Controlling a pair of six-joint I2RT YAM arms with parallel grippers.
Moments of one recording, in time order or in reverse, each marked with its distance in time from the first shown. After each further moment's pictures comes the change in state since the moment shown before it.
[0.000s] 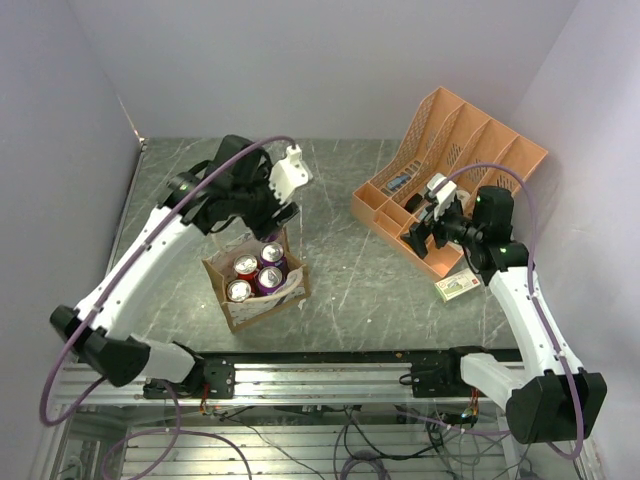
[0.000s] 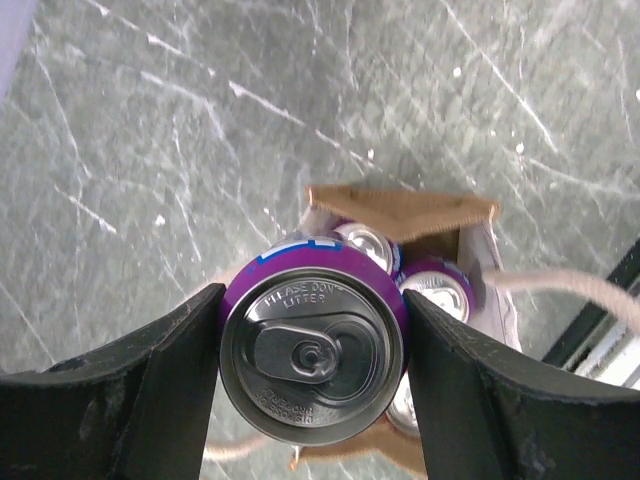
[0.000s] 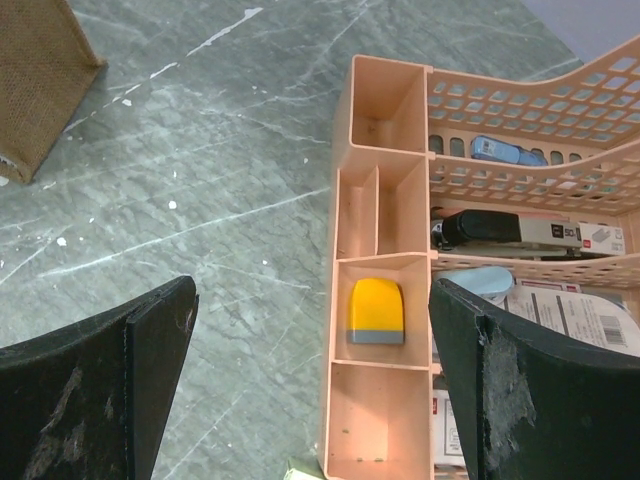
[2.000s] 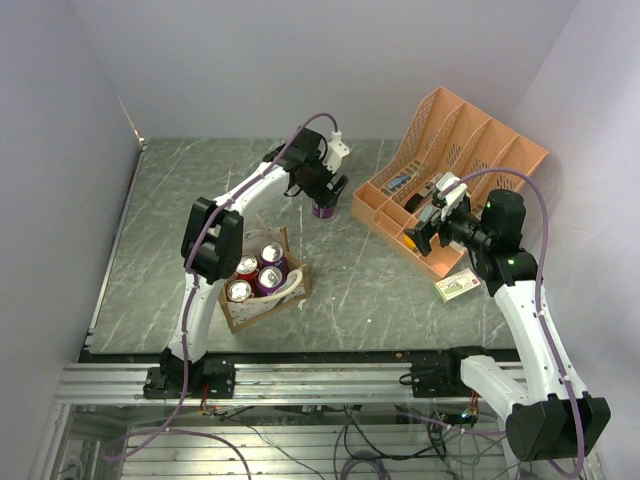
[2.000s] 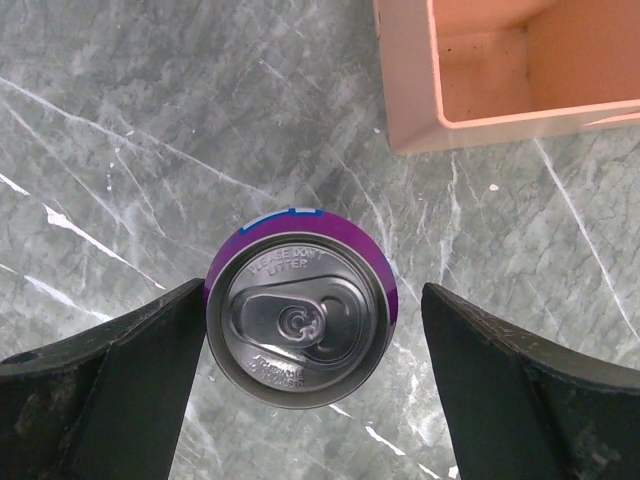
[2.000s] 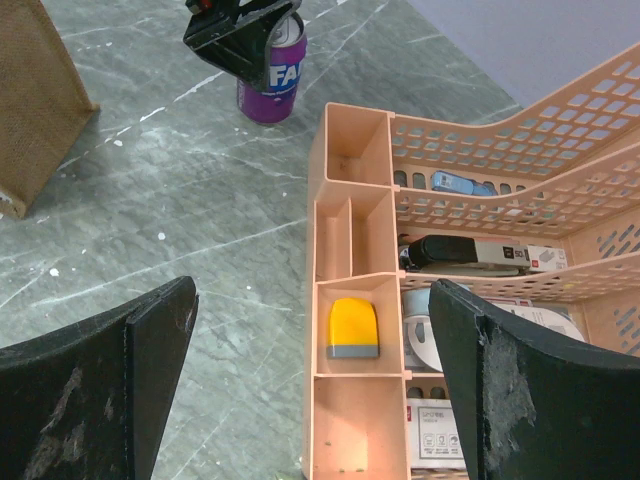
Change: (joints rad) left arm 0.063 0.852 0.338 0.468 0.148 -0.167; right arm 0.000 -0.092 0.000 0.036 0.014 0.032
